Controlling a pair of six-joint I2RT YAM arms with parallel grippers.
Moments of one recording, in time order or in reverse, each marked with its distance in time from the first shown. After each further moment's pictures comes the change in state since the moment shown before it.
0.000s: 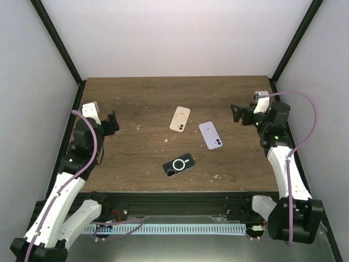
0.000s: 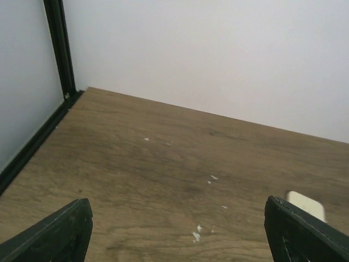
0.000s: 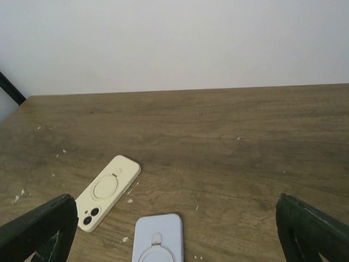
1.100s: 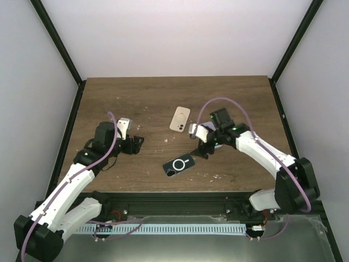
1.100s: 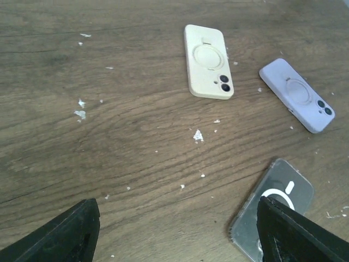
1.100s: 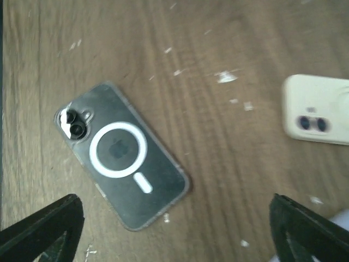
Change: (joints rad) left arm -0.089 0.117 -0.116 -0.132 0.520 0.068; right arm 0.545 0.269 0.119 -0.470 -0.093 -0.815
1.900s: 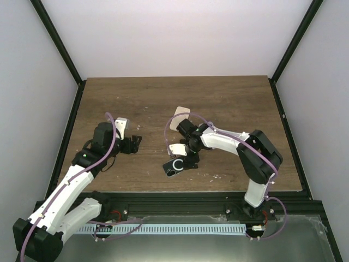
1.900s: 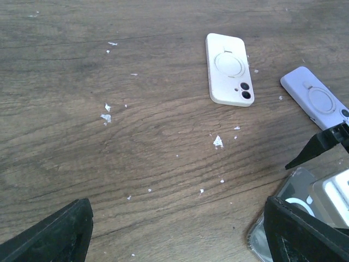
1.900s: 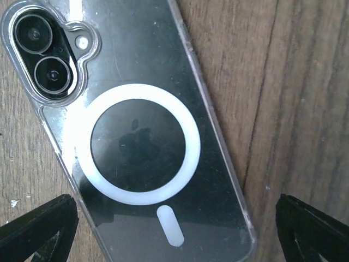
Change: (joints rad) left arm 0.000 -0.031 0.000 -0.017 -0.093 0.007; right arm 0.320 0.441 0.190 -0.137 0.334 -0.202
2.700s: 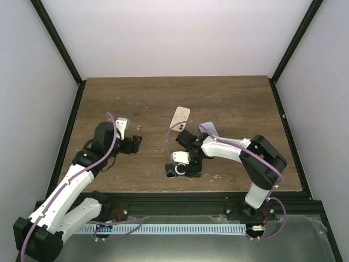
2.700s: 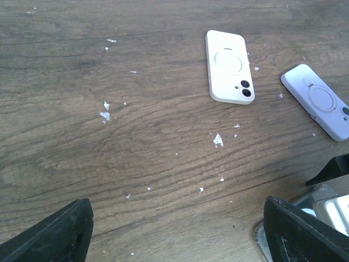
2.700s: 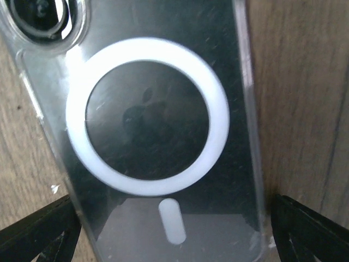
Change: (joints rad) left arm 0.000 0.008 0.000 0.000 0.003 0.000; right arm 0.092 -0.070 -0.136 -0.011 0.151 0.215
